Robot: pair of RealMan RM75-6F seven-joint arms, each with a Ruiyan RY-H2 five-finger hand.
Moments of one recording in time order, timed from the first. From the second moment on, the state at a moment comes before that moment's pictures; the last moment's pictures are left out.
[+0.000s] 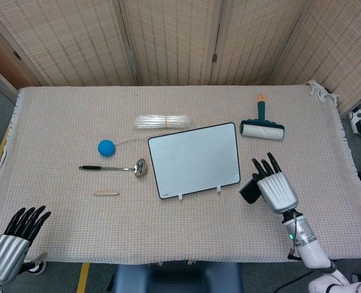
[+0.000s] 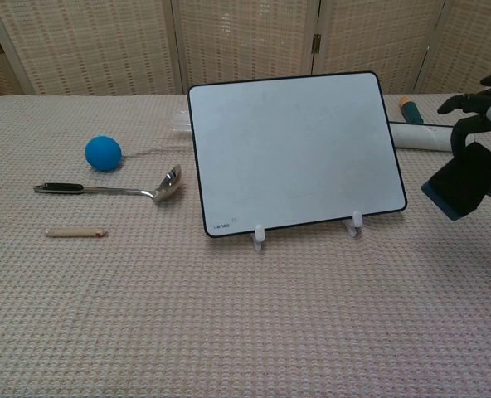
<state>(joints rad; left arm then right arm) 0.00 -1.08 0.12 -1.60 1.83 1.61 0.11 0.43 -1.35 0.06 -1.61 -1.41 1.27 -0.66</state>
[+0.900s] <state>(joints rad) 0.01 -1.04 0.13 -1.57 1.88 1.70 -0.04 0.64 -1.99 0.23 -1.00 -1.49 1.38 -0.85</state>
